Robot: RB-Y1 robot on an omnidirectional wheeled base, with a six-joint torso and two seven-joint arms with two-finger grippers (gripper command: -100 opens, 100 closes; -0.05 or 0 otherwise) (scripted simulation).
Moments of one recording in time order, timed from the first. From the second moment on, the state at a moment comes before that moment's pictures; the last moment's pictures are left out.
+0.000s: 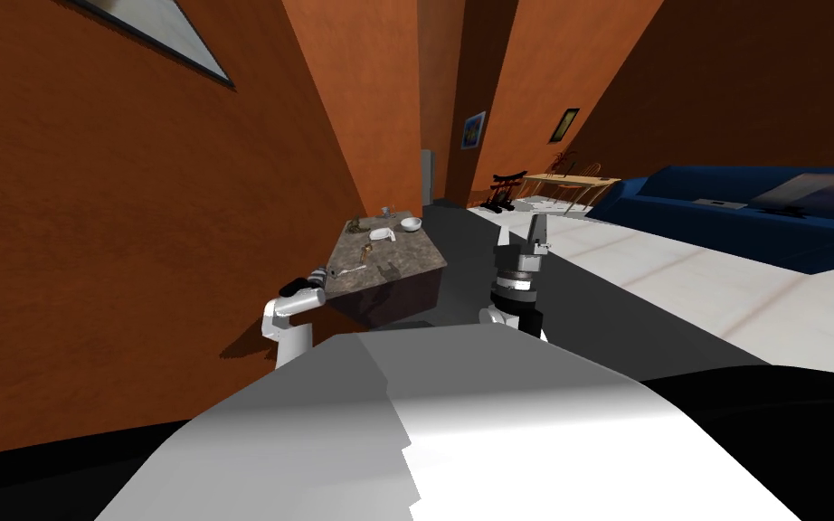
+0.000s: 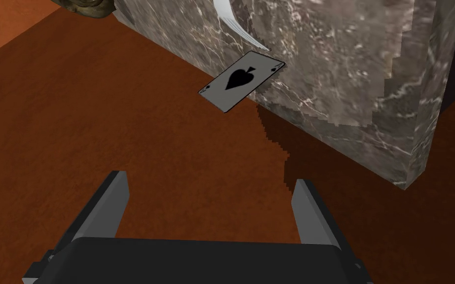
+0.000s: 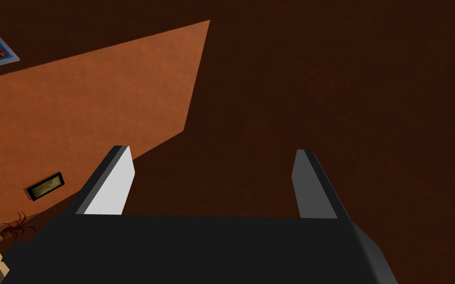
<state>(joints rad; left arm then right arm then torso) 0.03 0.27 0.44 -1.86 0.05 0.83 -0.39 0.51 -0.01 0.06 -2.32 -0.09 -0.59 0.05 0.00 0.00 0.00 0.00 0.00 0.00</state>
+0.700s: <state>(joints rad) -0.04 0.29 0.48 -1.79 0.06 1.02 -0.41 0.51 -0.01 0.06 -2.32 -0.09 -0.59 0.05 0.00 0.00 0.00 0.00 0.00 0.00</state>
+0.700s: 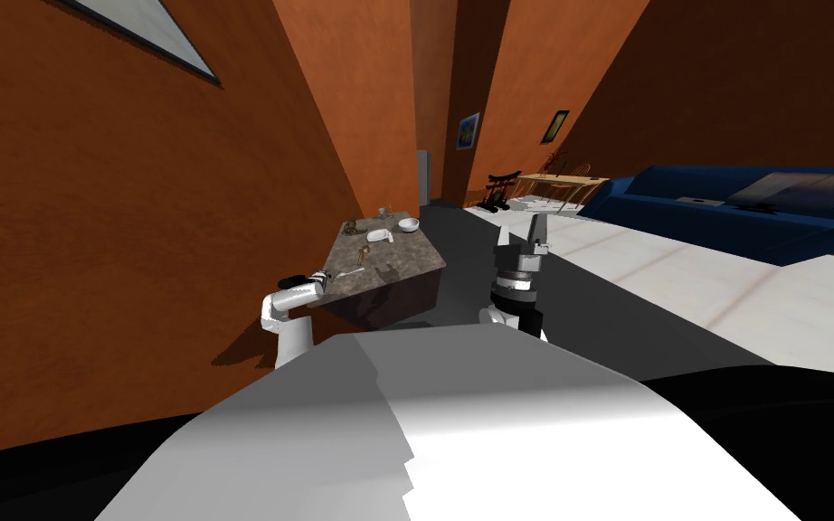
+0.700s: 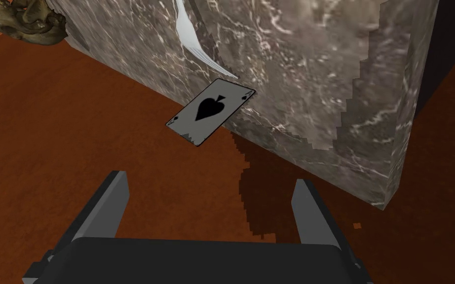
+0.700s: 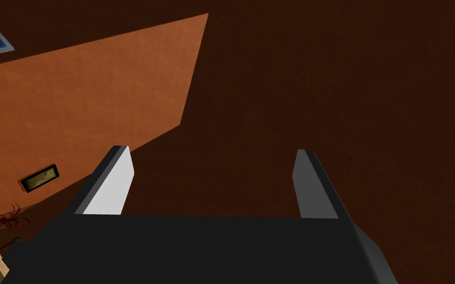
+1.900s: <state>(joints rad) -0.20 0.33 0.53 -1.66 0.07 1.34 -0.44 0.51 -0.01 0.06 -2.32 -0.09 -0.59 0.05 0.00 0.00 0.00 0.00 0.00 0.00</state>
